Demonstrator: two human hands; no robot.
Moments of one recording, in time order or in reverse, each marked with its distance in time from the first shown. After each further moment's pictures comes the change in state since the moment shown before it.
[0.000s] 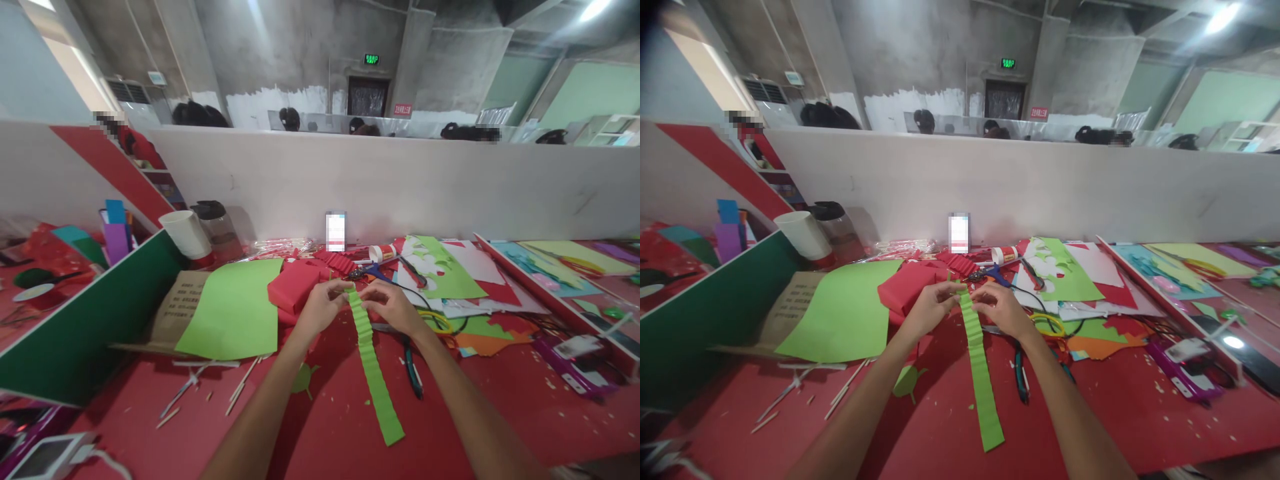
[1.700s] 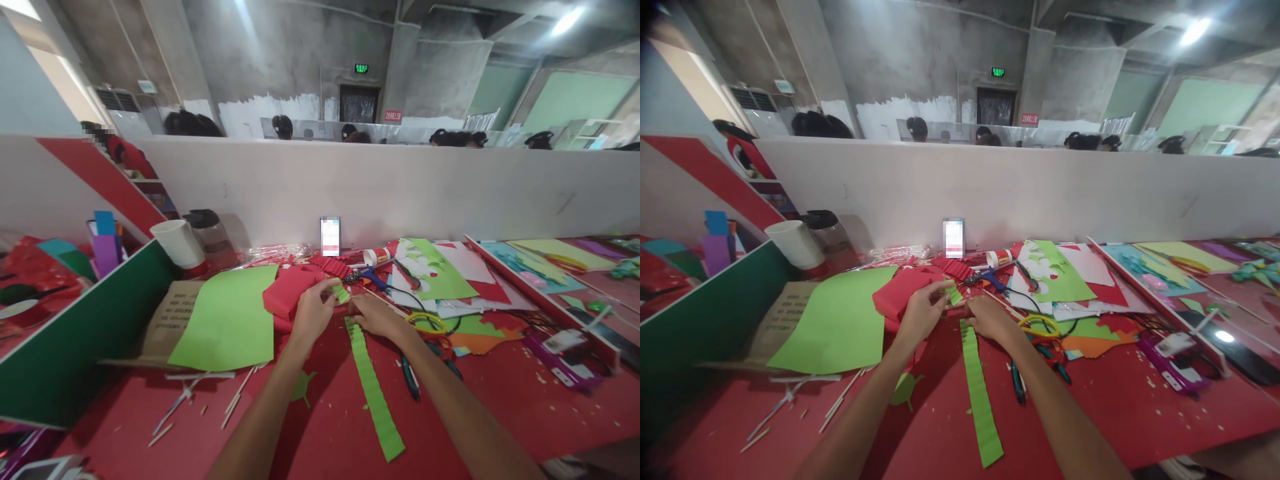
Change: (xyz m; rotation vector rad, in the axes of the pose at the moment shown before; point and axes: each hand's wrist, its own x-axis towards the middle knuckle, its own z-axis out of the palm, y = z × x) left_hand 0.000 -0.006 -0.001 0.182 0.181 0.002; right_hand 0.014 0.019 0.019 -0.650 -0.317 0.034
